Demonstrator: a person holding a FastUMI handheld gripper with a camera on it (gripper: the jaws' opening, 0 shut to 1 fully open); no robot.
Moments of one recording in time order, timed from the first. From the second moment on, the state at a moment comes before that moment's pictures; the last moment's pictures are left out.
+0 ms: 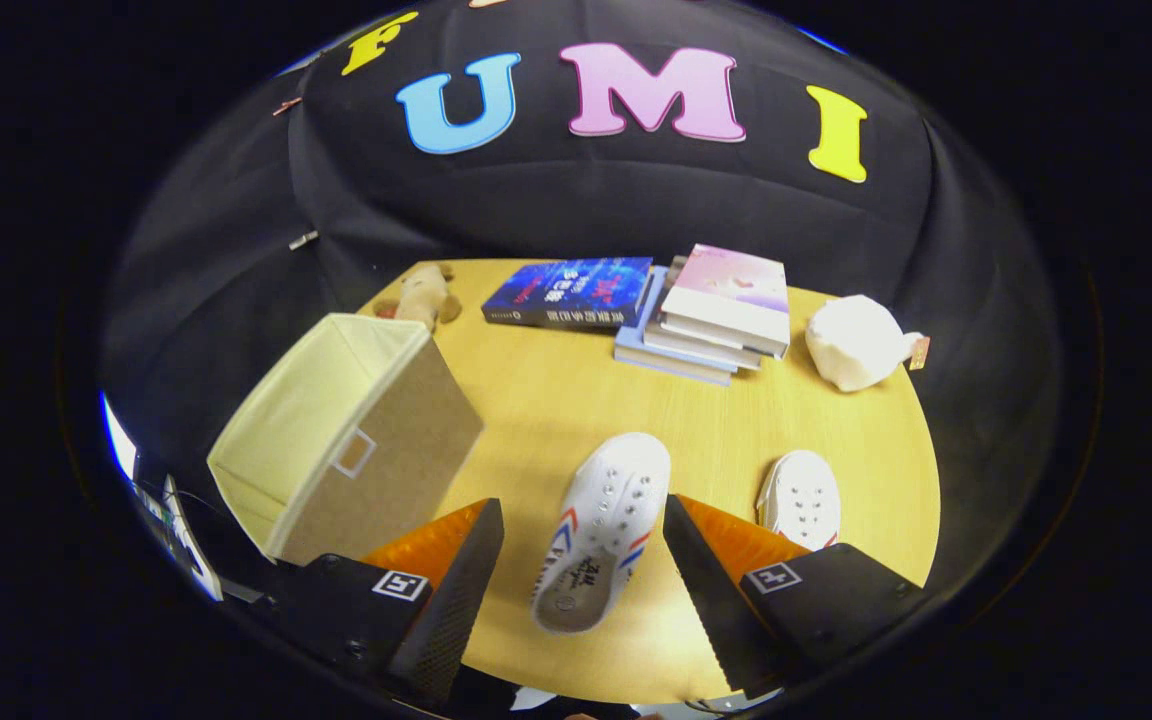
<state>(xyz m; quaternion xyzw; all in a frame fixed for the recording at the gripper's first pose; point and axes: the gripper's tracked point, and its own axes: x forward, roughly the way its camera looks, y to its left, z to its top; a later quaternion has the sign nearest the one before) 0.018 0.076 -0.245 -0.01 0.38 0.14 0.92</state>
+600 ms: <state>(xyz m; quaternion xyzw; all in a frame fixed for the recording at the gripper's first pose) 0.015 0.054 -0.367 0.02 0.48 0.14 0.87</state>
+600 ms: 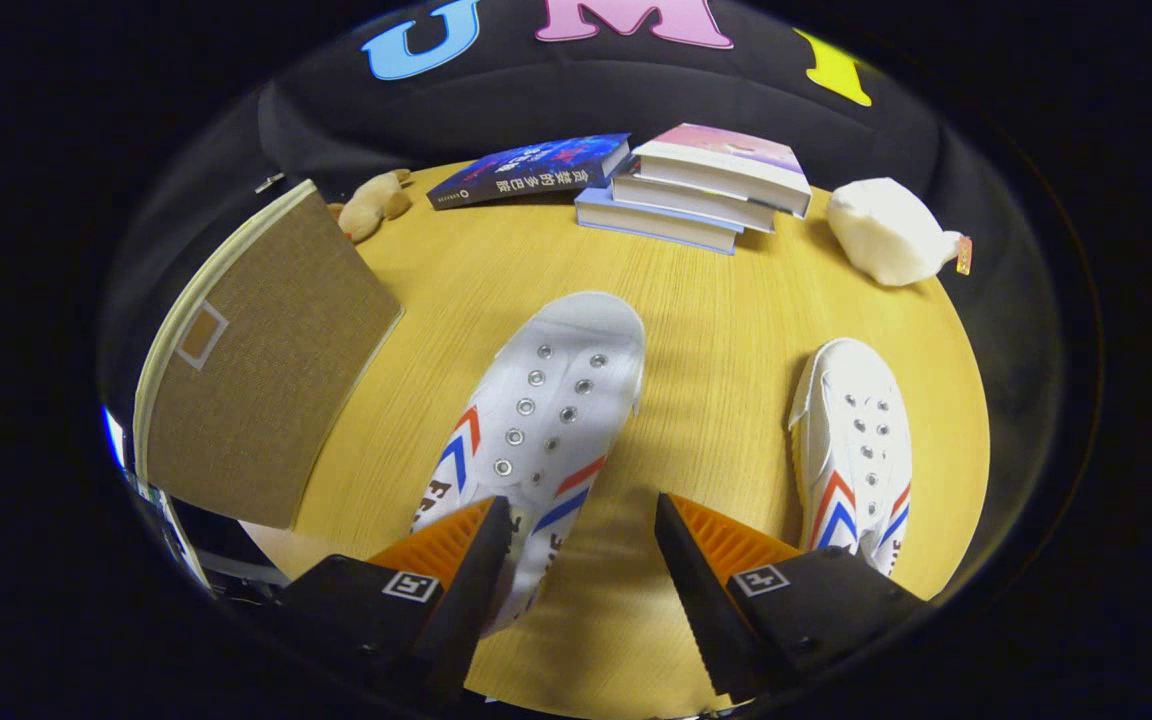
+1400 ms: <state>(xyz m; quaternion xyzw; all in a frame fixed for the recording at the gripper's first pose) 0.020 0.065 -0.362 0.15 0.50 0.09 0.85</state>
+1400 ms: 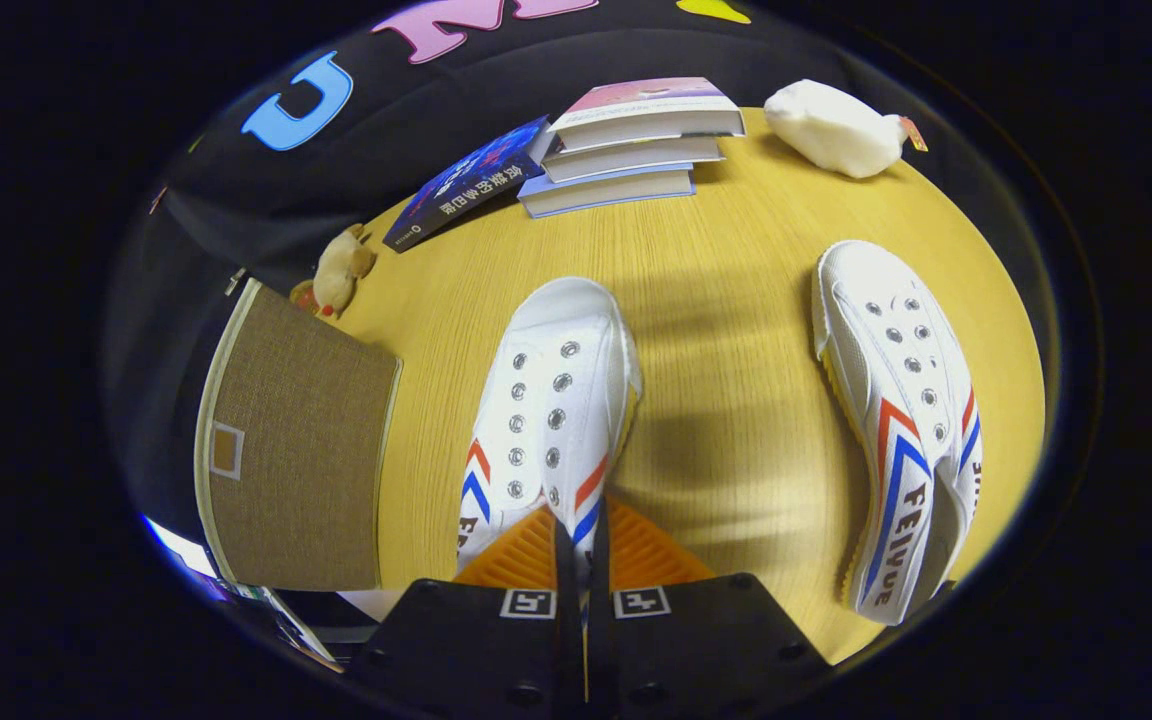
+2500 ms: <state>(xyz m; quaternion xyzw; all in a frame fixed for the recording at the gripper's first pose) -0.002 0.225 -0.115 0.22 0.39 0.14 0.88</state>
